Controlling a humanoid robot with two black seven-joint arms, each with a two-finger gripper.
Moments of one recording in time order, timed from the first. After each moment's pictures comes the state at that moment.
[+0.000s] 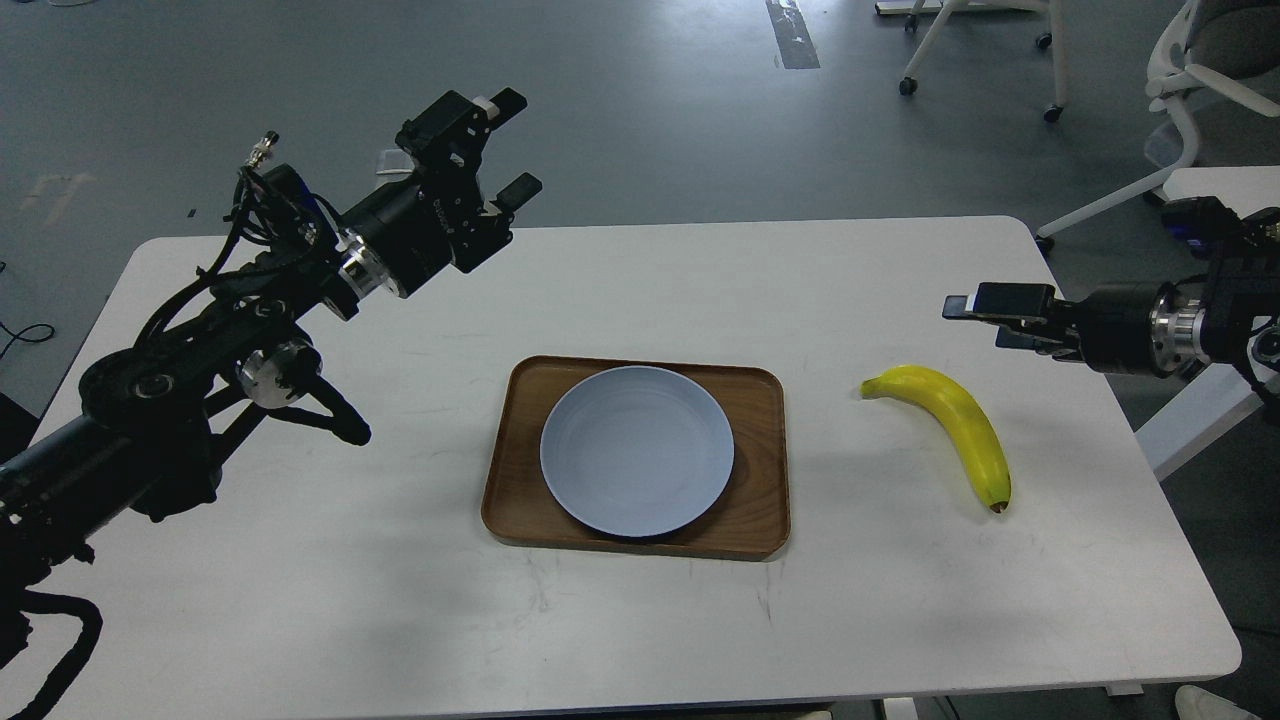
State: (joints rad) left arm -0.84 0.34 -0.58 -0.92 0.56 -0.33 -0.46; right arm 1.07 -0.81 -0.11 0.85 -1.05 0.49 0.49
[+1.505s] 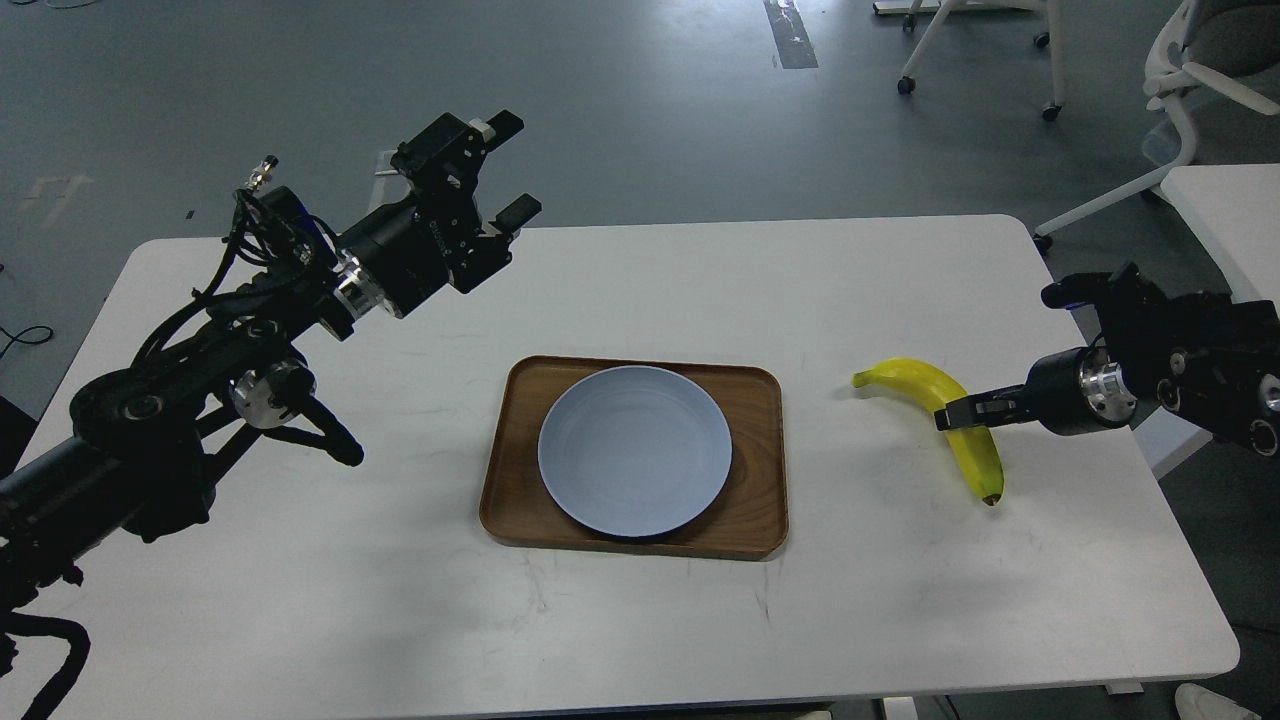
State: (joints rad) left arm -0.80 0.36 -0.59 -0.96 0.56 -0.33 -0.45; right arm 1.18 -0.61 -0.44 0.74 -1.17 0.44 0.49
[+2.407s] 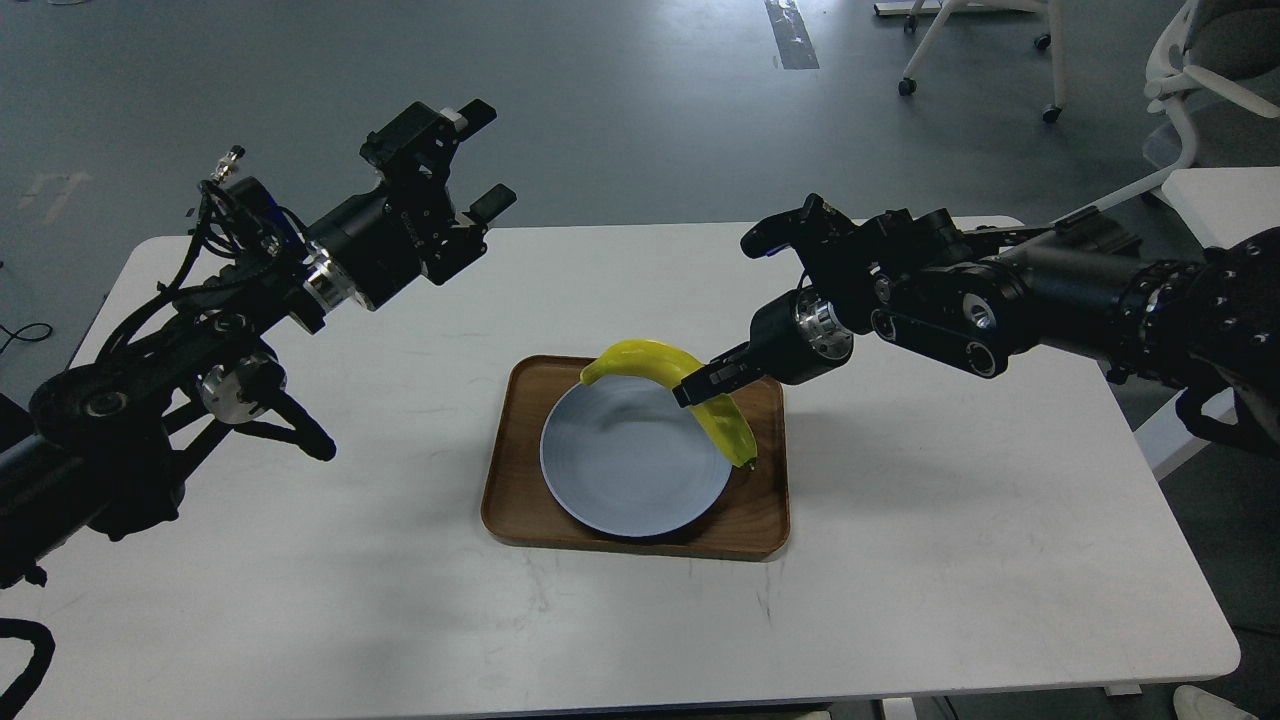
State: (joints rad) left arm -0.80 0.42 -0.59 -0.99 0.55 -0.34 -0.46; right arm 1.40 -0.11 -0.57 0.70 -1.00 0.49 0.49
